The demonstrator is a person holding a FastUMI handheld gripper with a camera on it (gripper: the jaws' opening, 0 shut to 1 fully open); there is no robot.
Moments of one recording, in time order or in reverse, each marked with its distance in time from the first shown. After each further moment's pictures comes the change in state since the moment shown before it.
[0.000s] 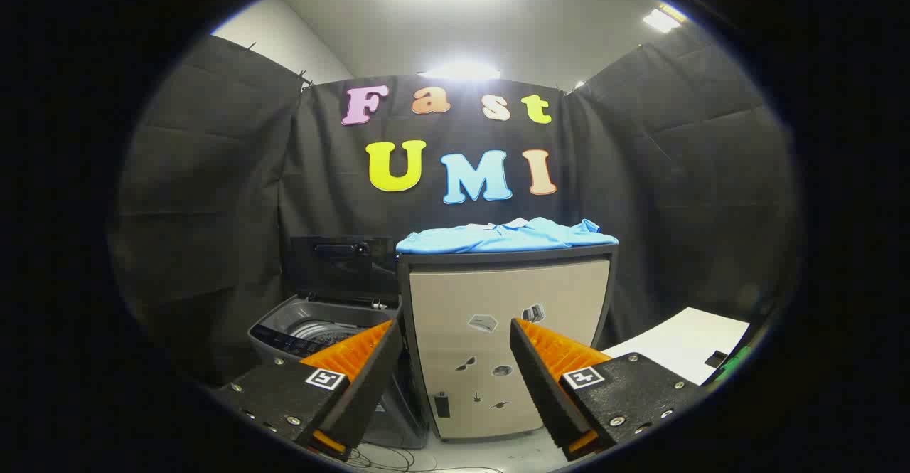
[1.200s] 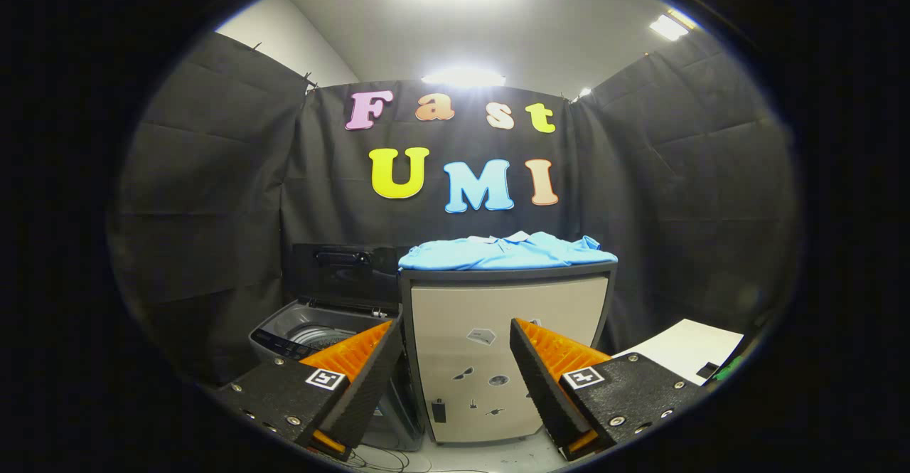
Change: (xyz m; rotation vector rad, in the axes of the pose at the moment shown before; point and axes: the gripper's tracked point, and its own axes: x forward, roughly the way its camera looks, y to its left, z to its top) arm -0.007 0.001 0.038 -0.030 -0.027 0.016
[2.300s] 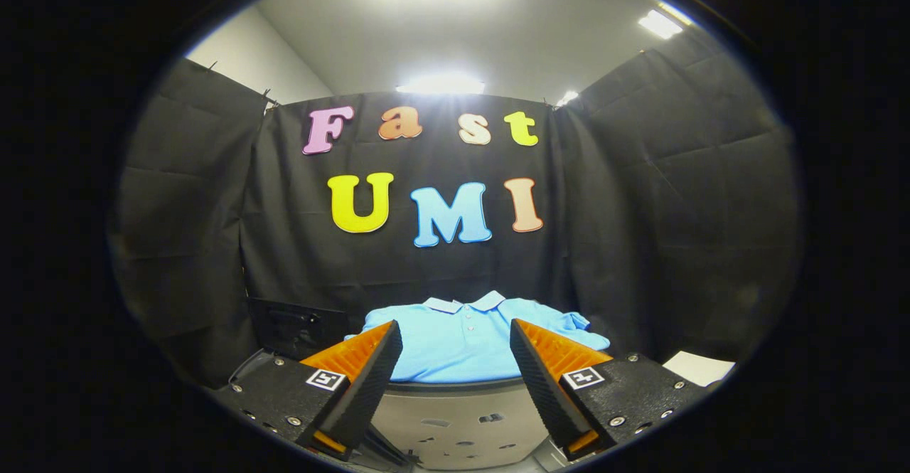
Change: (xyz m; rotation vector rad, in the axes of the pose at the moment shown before) arm 0.155 -0.095 0.129 0.023 -0.013 -0.056
